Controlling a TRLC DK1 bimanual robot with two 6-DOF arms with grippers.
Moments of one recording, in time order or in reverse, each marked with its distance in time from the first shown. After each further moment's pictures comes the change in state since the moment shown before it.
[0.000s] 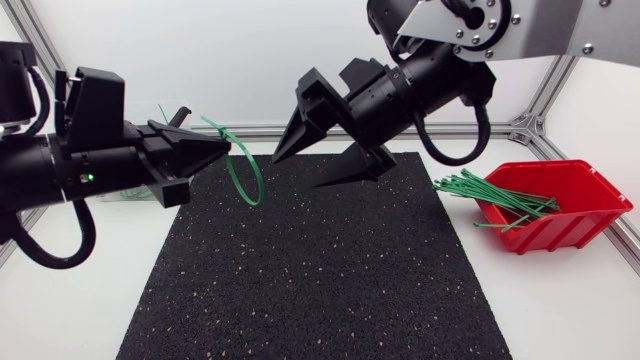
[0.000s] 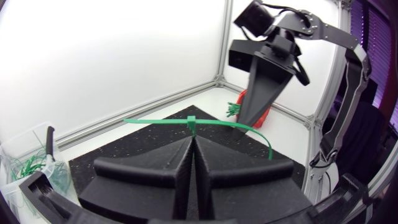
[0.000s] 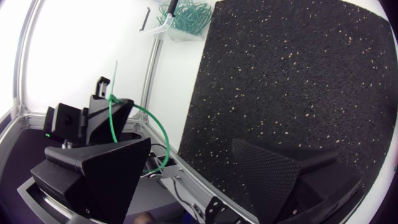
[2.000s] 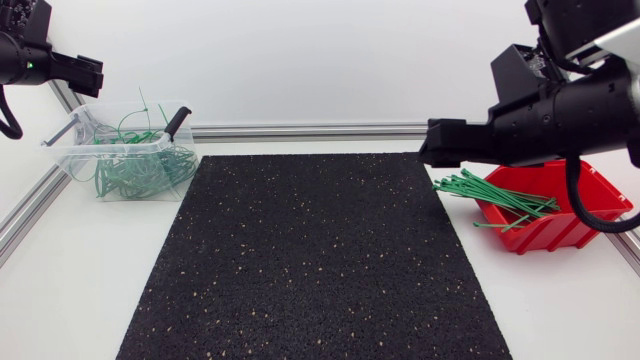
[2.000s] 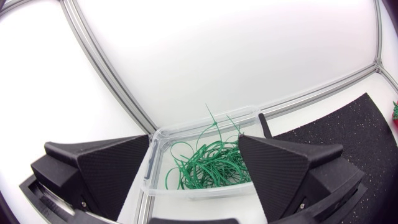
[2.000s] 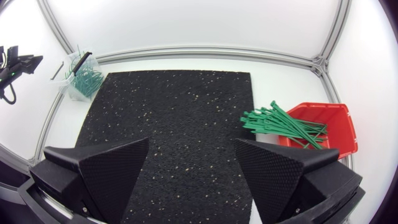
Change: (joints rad) left arm 0.461 0.415 0.513 -0.145 -0.578 0.284; right arm -0.128 -0.521 -0.395 0.065 0.804 -0.234
